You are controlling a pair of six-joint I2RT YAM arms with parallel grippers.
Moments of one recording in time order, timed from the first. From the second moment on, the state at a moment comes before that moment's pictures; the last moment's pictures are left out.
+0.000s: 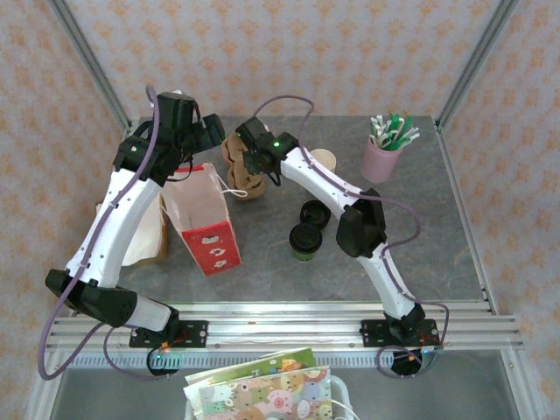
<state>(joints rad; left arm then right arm) -0.28 1.43 1.73 -0.95 -0.26 -0.57 0.76 2.34 2.34 -0.96 0.22 0.42</state>
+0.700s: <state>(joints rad) -0.28 1.43 1.73 -0.95 -0.26 -0.57 0.76 2.36 2.35 -0.95 0.21 0.44</state>
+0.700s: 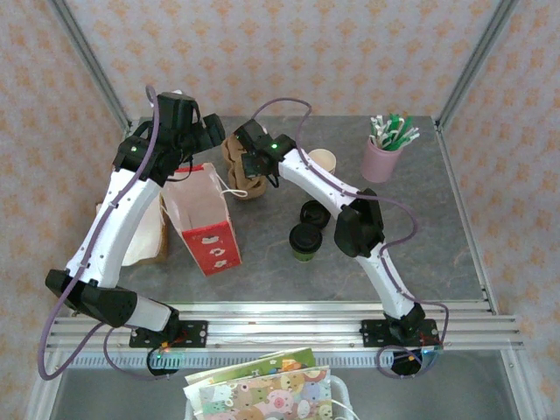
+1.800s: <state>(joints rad) -0.28 1.21 1.73 -1.17 -0.31 -0.69 0.69 2.08 2.38 -1.01 0.06 0.50</state>
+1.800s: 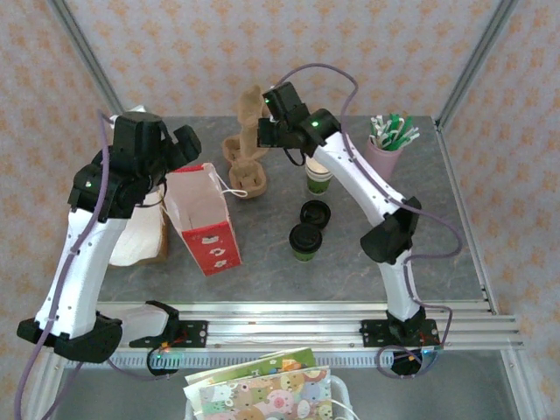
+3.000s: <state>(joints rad) -0.28 0.91 1.28 -1.24 -0.29 -0.87 0.89 1.81 2.30 -1.04 -0.33 0.82</state>
